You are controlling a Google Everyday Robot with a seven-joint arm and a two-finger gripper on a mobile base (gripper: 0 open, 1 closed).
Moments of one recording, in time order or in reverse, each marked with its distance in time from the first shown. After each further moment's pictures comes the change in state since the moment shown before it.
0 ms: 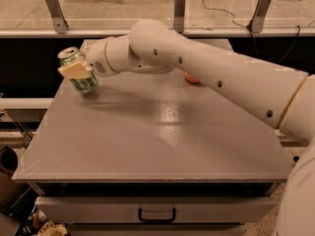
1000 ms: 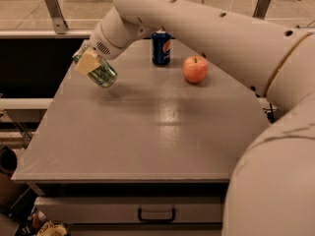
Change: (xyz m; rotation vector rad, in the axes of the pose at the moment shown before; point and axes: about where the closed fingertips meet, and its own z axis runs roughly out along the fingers) arm 0.012 -0.022 -0.026 0.006 0.399 -0.058
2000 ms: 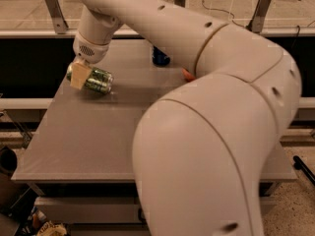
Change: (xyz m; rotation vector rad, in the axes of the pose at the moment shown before) arm 0.017 0.021 0.050 -0.209 0.303 -0.091
